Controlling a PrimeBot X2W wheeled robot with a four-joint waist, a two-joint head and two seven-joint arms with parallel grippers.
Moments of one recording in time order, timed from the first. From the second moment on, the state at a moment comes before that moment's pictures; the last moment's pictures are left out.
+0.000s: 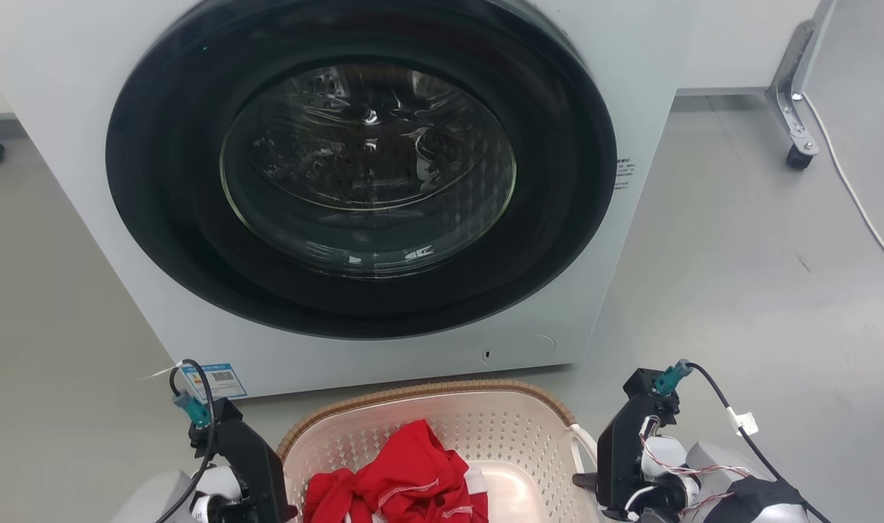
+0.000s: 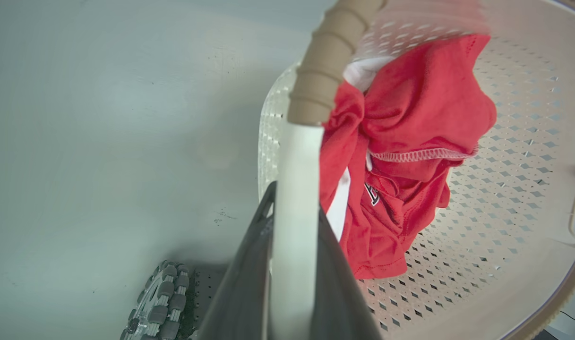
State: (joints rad) left arm -0.60 0.14 -0.54 1.17 -1.01 -0.13 0.67; right arm -0.64 -0.07 0.68 1.09 0.92 0.12 0.61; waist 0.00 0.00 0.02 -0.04
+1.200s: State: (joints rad) left arm -0.68 0.17 -0.59 1.08 -0.93 -0.13 0.31; right arm -0.73 -0.09 0.73 1.00 0.86 0.12 0.29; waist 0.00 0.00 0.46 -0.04
